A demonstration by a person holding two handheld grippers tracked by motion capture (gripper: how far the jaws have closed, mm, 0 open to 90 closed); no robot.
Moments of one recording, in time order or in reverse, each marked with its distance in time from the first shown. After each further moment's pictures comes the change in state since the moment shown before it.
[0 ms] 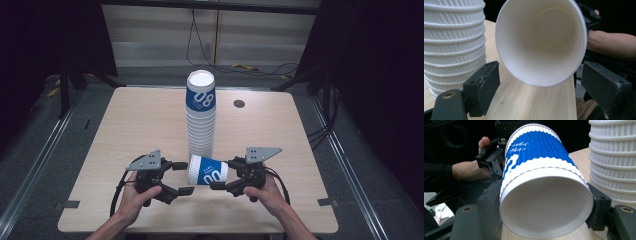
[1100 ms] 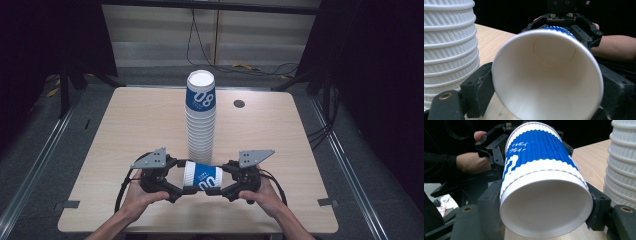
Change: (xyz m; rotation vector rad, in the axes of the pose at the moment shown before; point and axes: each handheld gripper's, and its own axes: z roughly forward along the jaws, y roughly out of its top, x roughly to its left) left arm -0.001 0.009 0.012 -0.003 -0.032 0.044; right arm 0.005 -0.003 0.014 0.050 0.043 -0.020
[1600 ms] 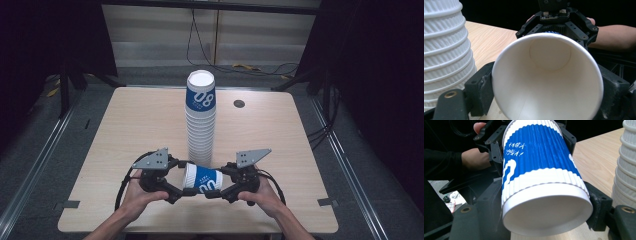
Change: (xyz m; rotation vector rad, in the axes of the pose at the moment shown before) left arm -0.004 0.009 -0.002 0.059 -0.012 0.061; right arm 0.000 0.000 0.002 0.049 0.035 0.045
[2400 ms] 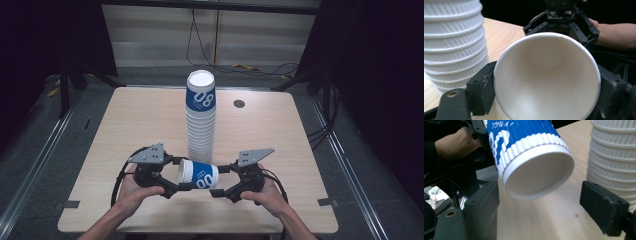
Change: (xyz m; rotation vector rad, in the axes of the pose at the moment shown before) left arm 0.007 0.007 -0.013 0.050 0.054 -0.031; right arm -0.001 -0.002 -0.011 0.093 -0.148 0.020
